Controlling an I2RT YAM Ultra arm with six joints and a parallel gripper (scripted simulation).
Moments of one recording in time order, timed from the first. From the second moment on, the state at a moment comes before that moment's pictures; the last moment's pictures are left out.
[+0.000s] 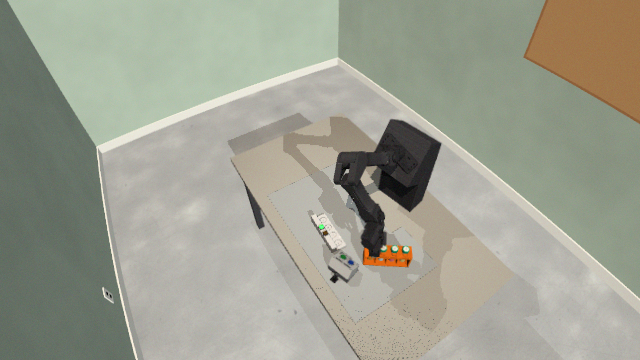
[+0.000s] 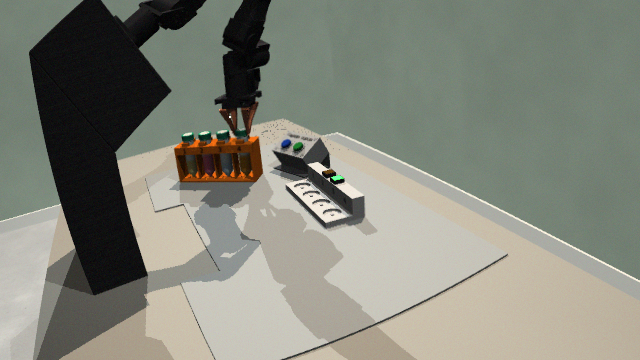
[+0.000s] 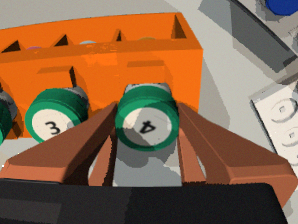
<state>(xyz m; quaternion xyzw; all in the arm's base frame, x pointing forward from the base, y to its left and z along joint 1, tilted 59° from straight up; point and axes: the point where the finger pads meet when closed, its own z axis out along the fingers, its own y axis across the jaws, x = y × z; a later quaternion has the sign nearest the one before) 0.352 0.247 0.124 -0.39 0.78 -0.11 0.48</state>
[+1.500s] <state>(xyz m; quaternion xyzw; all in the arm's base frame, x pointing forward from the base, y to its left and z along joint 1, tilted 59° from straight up) 0.352 0.247 0.123 -0.07 0.87 0.08 0.48</state>
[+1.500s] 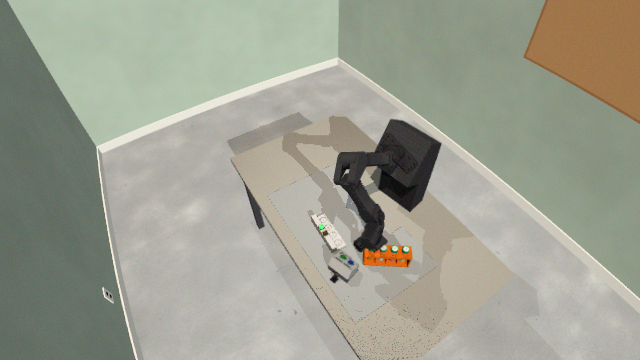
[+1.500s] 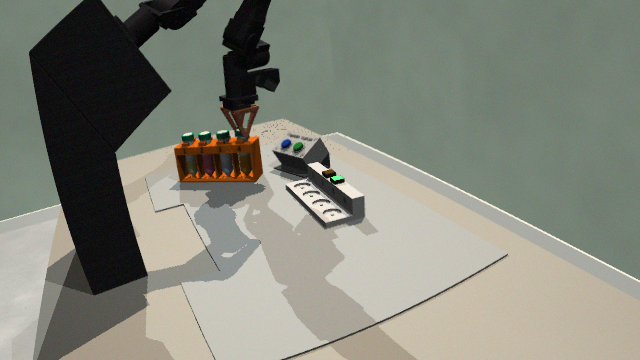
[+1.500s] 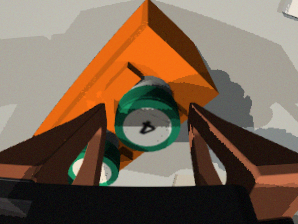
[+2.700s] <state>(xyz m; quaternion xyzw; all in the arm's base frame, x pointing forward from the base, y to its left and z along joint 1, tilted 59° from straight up) 0.352 0.247 0.123 -0.39 0.78 -0.10 0.48</state>
